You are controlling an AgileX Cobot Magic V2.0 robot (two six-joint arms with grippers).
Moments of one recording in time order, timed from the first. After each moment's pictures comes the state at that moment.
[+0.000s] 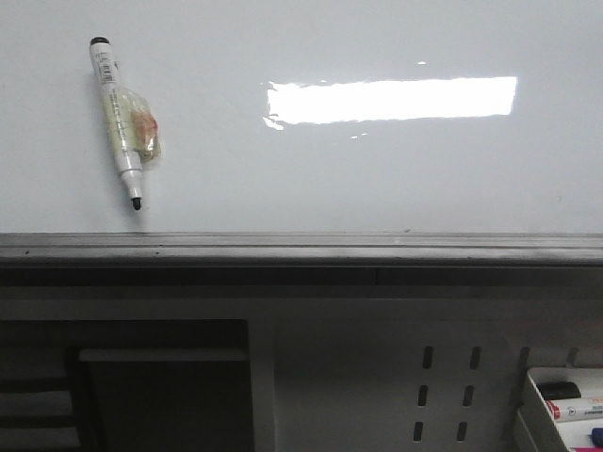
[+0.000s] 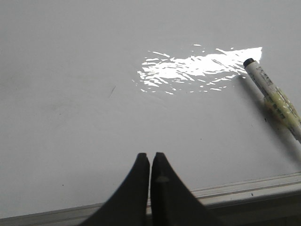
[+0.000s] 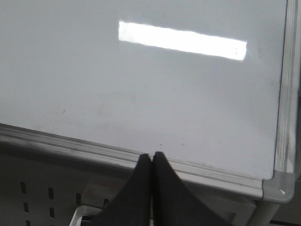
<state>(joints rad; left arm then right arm) -0.11 0.00 0.00 -0.06 0.04 0.12 0.00 -0.01 0.01 -0.01 0.16 -0.20</state>
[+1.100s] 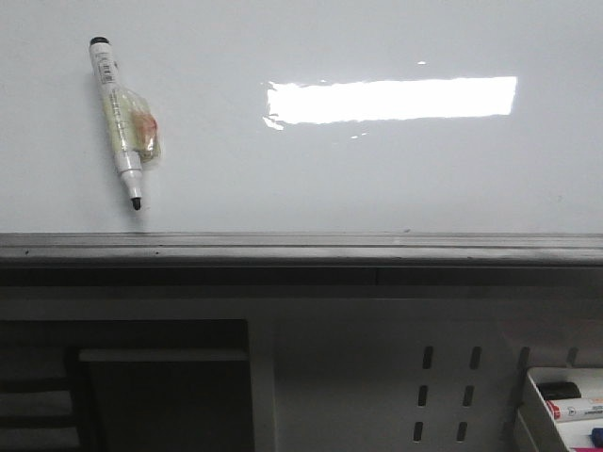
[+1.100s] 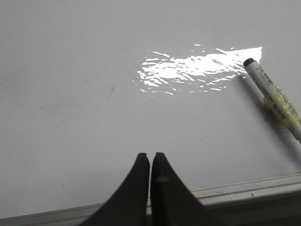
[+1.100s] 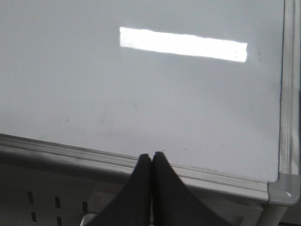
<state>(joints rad) -0.11 0.00 0.00 -0.06 0.04 0.12 0.00 -0.01 0.01 0.03 0.14 -0.20</state>
